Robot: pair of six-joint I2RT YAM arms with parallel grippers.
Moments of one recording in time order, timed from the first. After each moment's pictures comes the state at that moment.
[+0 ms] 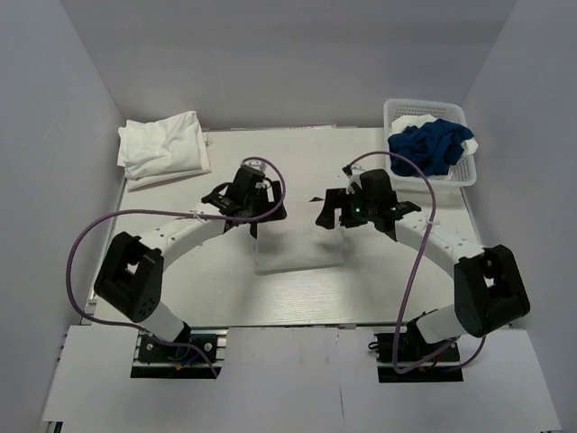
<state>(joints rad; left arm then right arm) -0.59 1.57 1.06 -0.29 -0.01 -0.57 0.46 1.43 0.87 -0.16 -0.36 0.31</state>
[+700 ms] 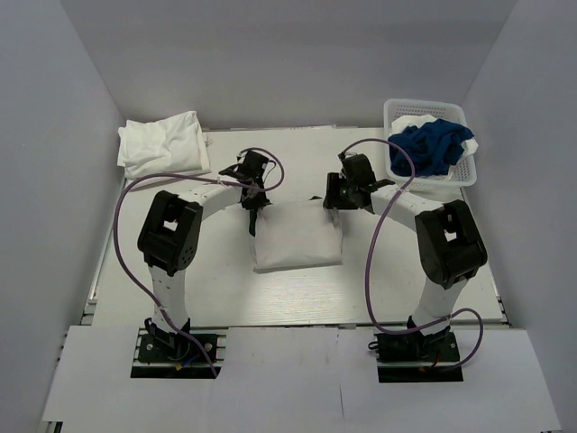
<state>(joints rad) -0.46 1.99 1.39 -0.42 -0.19 -0.58 0.44 1.81 1.16 -0.19 -0.07 0.34</state>
